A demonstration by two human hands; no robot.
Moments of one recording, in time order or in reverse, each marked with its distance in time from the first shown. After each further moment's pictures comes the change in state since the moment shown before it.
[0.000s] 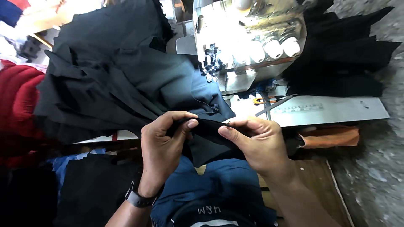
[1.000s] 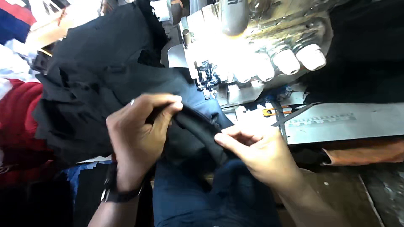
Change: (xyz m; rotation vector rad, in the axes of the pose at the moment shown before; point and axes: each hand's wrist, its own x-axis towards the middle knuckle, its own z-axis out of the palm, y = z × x) left_hand 0.091 -0.021 -0.007 0.441 -0.071 0.228; right_hand 0.050 0.018 -0.014 -0.163 -0.065 0.141
